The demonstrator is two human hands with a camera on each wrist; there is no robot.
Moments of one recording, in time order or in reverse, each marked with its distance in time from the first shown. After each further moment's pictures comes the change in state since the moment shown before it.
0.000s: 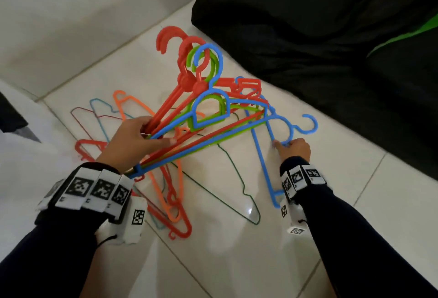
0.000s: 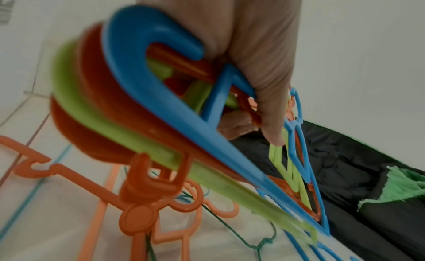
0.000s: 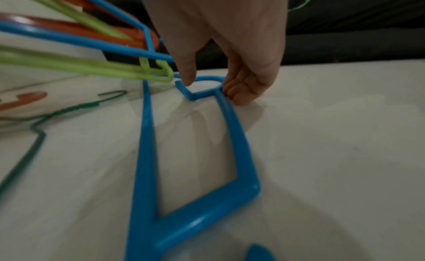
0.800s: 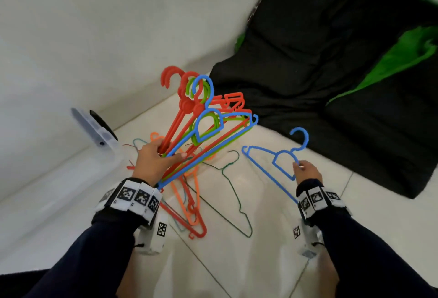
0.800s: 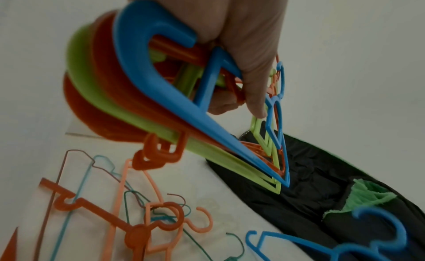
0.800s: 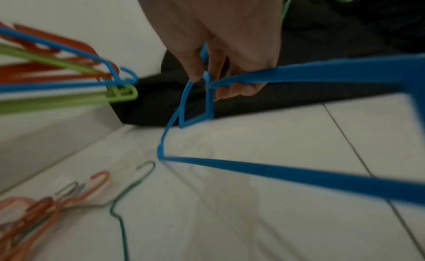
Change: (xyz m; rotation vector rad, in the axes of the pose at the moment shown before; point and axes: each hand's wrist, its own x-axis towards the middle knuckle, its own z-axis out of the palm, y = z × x) left_hand -0.096 0.053 -0.037 -0.064 0.282 0.093; right_hand -0.118 0.003 -0.108 0.066 0.038 -0.173
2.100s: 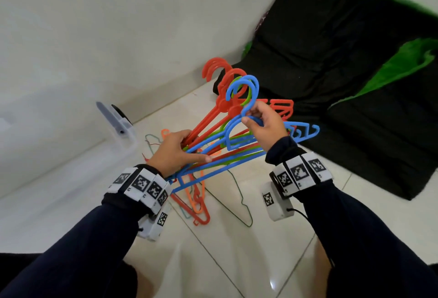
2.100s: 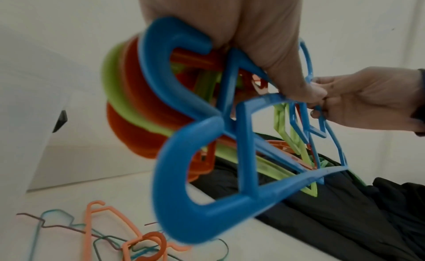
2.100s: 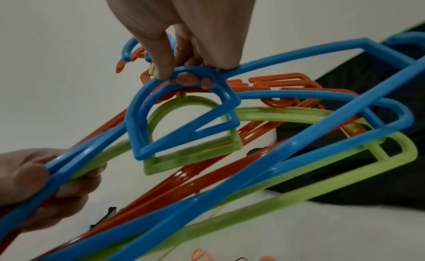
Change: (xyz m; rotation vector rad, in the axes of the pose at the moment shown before) left_hand -0.050 0.060 -0.013 0.018 -0.291 0.139; right_hand -0.108 -0.133 -0.033 0.380 -0.121 -0.932
